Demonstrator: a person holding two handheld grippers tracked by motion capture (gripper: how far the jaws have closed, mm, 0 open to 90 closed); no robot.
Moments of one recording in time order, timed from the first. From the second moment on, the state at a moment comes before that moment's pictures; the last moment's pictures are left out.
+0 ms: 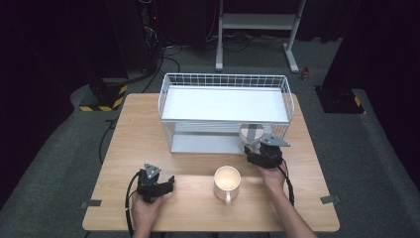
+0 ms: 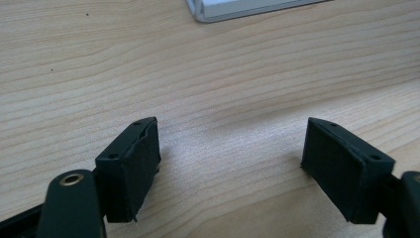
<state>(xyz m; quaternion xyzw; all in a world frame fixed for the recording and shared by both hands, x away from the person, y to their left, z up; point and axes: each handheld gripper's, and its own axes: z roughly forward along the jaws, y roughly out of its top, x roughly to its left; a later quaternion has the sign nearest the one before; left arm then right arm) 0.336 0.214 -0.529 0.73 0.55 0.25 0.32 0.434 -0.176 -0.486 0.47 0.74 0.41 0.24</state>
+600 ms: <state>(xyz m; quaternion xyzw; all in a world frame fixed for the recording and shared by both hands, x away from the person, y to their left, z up) 0.336 0.214 -0.528 0.73 0.55 0.25 0.32 0.446 -0.171 -0.494 0.49 0.74 0.39 0.25</state>
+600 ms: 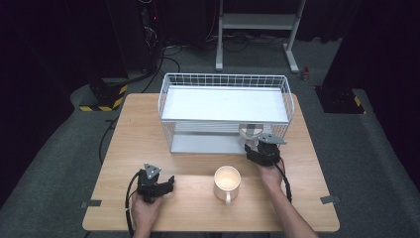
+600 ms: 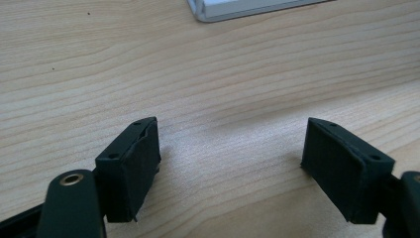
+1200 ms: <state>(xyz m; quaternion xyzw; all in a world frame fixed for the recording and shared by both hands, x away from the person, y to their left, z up) 0.336 0.215 -0.528 0.73 0.55 0.25 0.32 0.465 -0.161 -0.500 0.50 0.74 0.37 0.25</state>
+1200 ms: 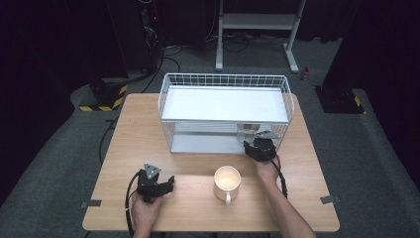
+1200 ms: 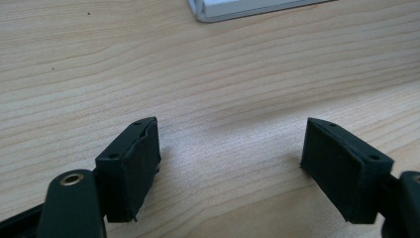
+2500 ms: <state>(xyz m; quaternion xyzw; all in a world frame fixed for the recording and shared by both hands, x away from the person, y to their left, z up) 0.336 0.215 -0.528 0.73 0.55 0.25 0.32 0.458 -0.177 -0.494 0.51 0.73 0.40 0.22</state>
